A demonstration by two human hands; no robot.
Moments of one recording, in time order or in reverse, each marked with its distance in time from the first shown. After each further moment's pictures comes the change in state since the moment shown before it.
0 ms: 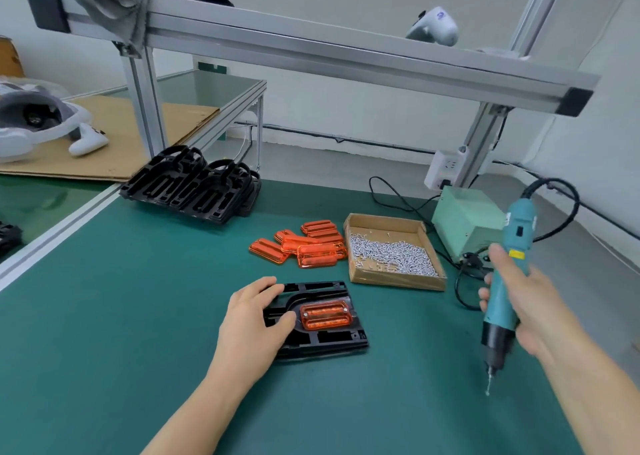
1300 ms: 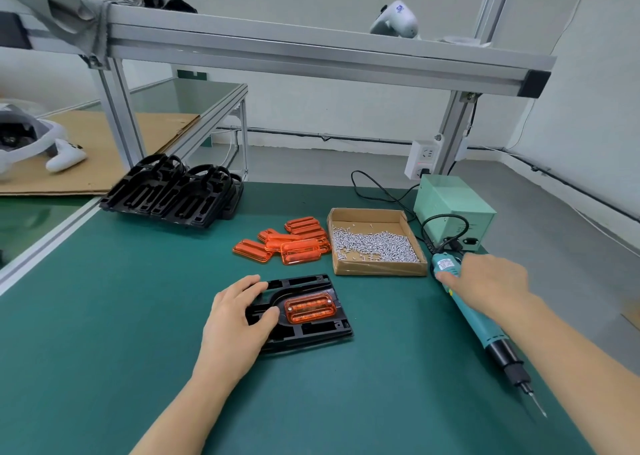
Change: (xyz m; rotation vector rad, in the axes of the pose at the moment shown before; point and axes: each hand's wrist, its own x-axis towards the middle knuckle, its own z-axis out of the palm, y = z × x) left_hand -0.003 0.002 -0.001 0.052 0.015 0.046; right_hand 0.028 0.011 0.003 -1.749 0.084 -0.255
